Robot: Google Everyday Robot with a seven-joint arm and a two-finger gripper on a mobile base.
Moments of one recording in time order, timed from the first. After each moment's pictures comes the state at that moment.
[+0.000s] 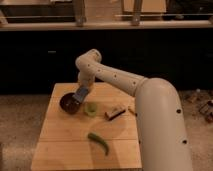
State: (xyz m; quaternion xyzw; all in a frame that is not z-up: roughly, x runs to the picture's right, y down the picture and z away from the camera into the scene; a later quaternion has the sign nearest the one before) arm -0.128 -0.018 0.882 -0.15 -0.21 -0.48 0.84
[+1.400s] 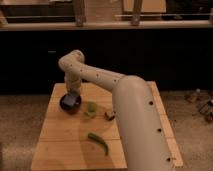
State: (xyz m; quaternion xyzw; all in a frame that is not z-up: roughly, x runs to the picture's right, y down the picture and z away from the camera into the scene) arm -0.200 -0.002 0.883 -0.18 -0.23 -0.55 0.78
